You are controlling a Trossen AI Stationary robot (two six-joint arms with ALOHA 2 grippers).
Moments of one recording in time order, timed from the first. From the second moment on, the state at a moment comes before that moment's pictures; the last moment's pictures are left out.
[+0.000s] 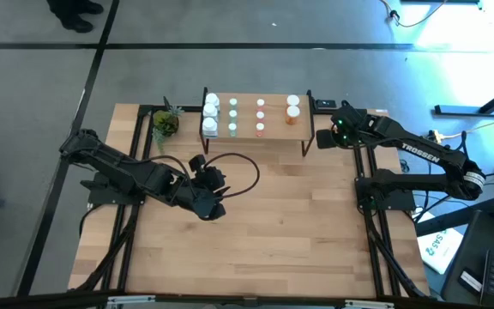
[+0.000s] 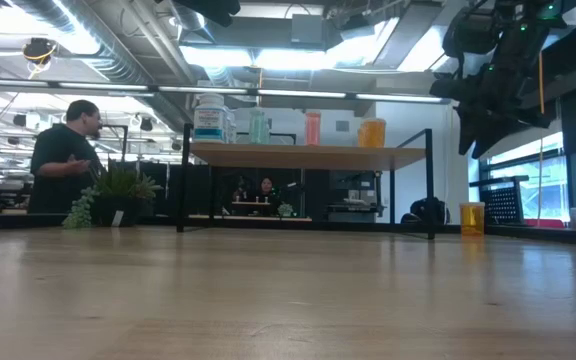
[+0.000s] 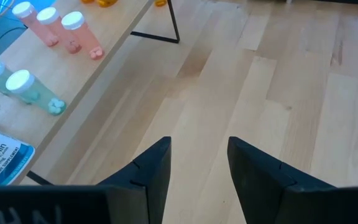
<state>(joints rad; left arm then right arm) -0.38 1.45 1.34 -0.83 -0.69 -0.57 -0.62 1.00 0.82 -0.89 0.14 0.76</state>
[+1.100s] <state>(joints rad) -0.38 1.45 1.34 -0.83 -0.69 -0.57 -0.63 1.04 0.82 -0.93 0.32 1.16</state>
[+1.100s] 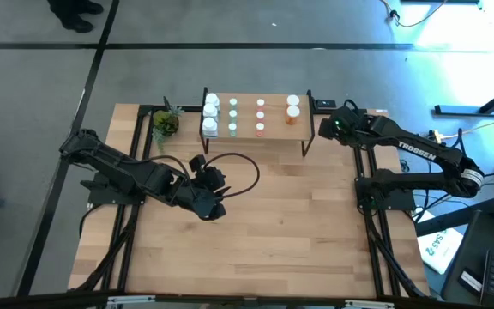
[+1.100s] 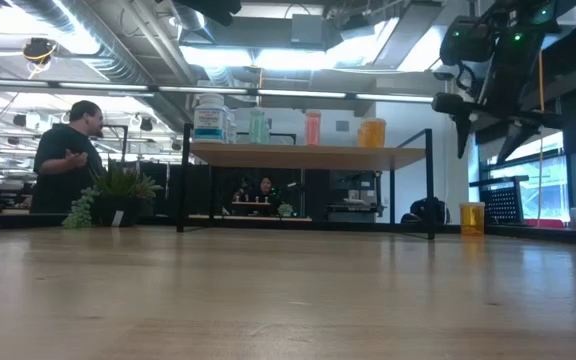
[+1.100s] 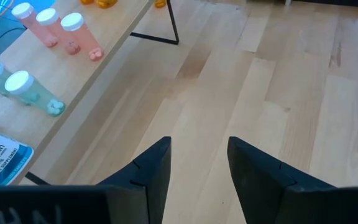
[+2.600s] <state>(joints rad) -0.38 1.45 1.34 -0.83 -0.69 -0.57 -0.63 1.05 0.82 -0.78 0.60 1.38</state>
